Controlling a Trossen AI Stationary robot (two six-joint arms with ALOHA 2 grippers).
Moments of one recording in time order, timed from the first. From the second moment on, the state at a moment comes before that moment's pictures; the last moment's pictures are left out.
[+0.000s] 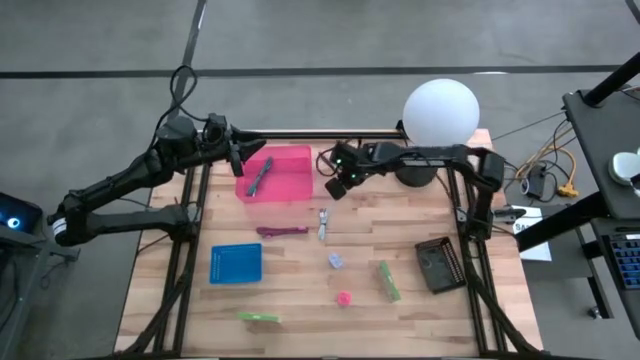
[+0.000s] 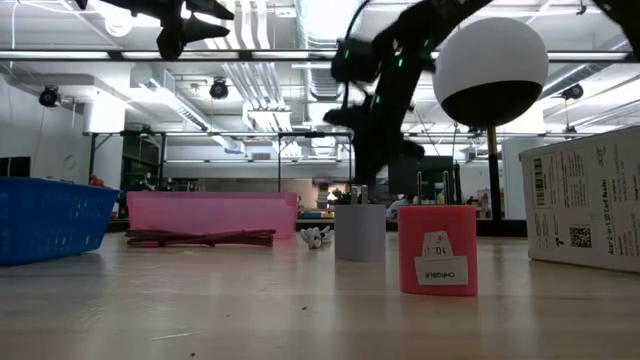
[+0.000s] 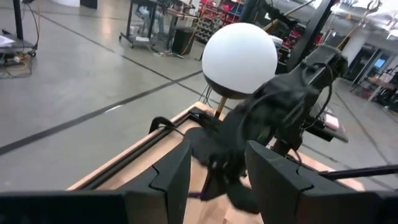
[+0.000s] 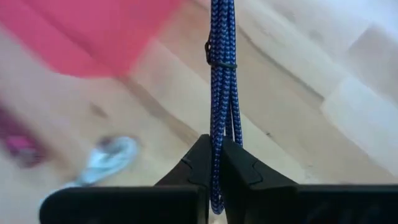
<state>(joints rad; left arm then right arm) 0.52 0.77 0.86 -0.16 0.13 -0.31 -0.31 1.87 1.39 -0.67 0.06 0.57</state>
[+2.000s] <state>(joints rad) 0.50 1.10 0.86 0.44 0.55 -0.26 -0.20 1.62 1.29 0.16 -0.19 0.13</state>
